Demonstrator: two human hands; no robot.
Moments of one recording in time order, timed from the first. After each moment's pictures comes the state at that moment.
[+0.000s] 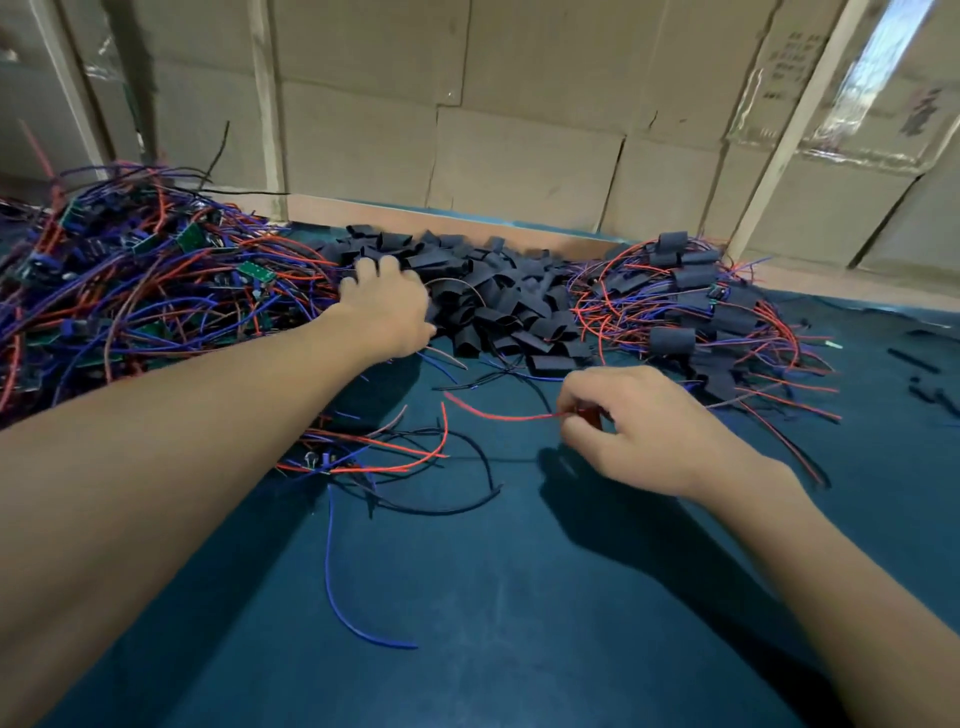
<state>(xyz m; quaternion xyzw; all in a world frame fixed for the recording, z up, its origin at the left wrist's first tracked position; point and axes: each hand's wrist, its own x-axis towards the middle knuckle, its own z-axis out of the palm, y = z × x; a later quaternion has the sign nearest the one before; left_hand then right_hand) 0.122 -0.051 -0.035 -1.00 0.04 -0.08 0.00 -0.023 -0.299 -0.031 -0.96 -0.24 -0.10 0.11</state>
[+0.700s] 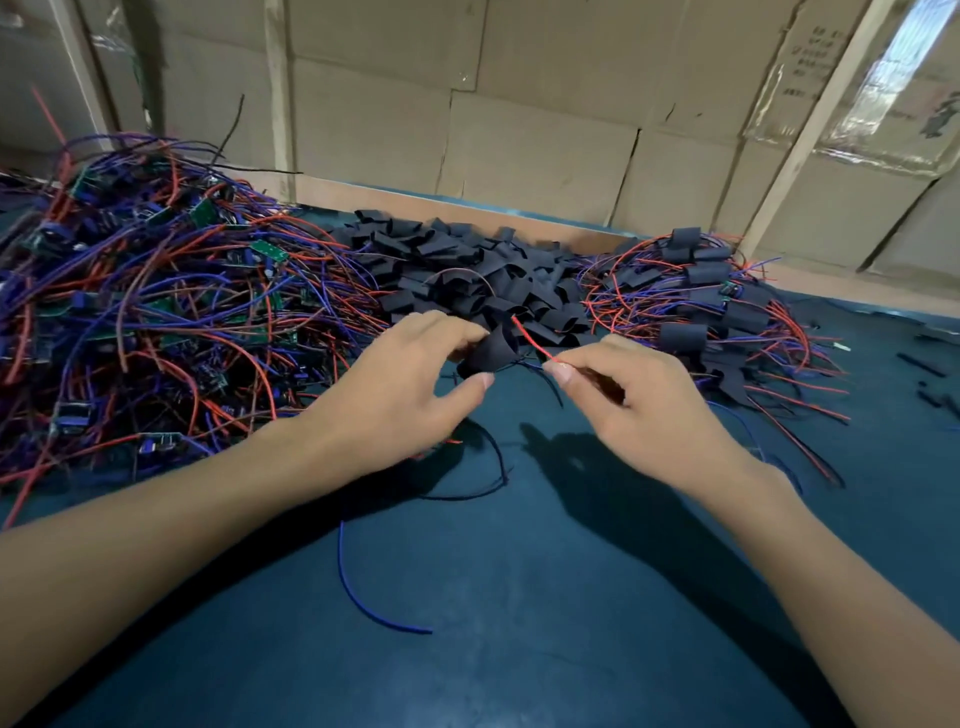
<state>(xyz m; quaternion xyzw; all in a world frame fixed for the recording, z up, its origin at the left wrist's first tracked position) 0.003 -0.047 -0.069 -0.89 0.27 -0.23 -0.28 -0.016 -0.291 -0.047 -0.91 -0.24 -0.23 0.25</state>
